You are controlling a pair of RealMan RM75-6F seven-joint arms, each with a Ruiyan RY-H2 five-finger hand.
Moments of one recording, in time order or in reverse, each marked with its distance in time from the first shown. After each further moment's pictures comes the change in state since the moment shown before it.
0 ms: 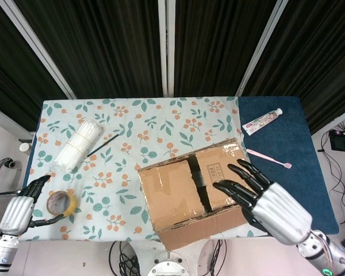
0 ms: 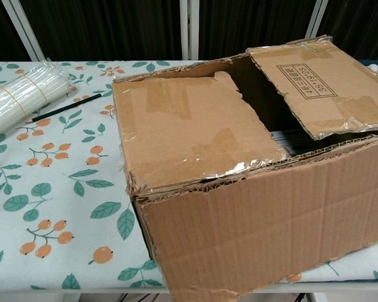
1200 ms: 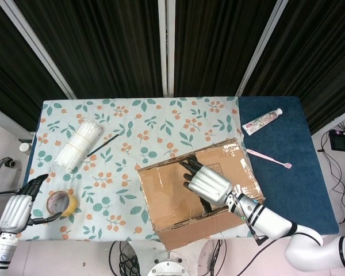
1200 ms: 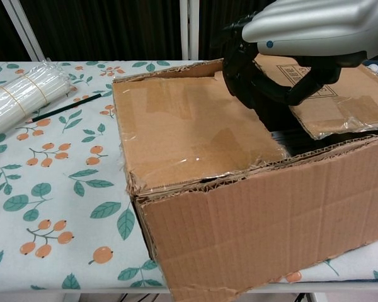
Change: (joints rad) left arm -0.008 -0.025 -0.007 0.070 -0.016 -0.013 -0.060; right arm 0.421 -0.467 0.092 0.222 0.618 -0.584 -0.541
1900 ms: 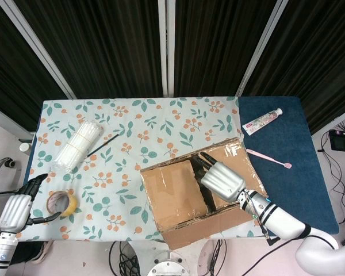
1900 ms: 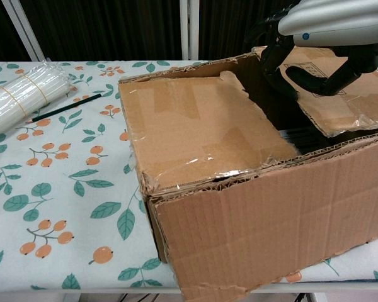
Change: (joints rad) left arm -0.001 0.002 -0.001 -0.002 -0.006 -0.002 0.004; right arm 0.005 0.108 -0.042 -0.048 0.083 0.030 -0.042
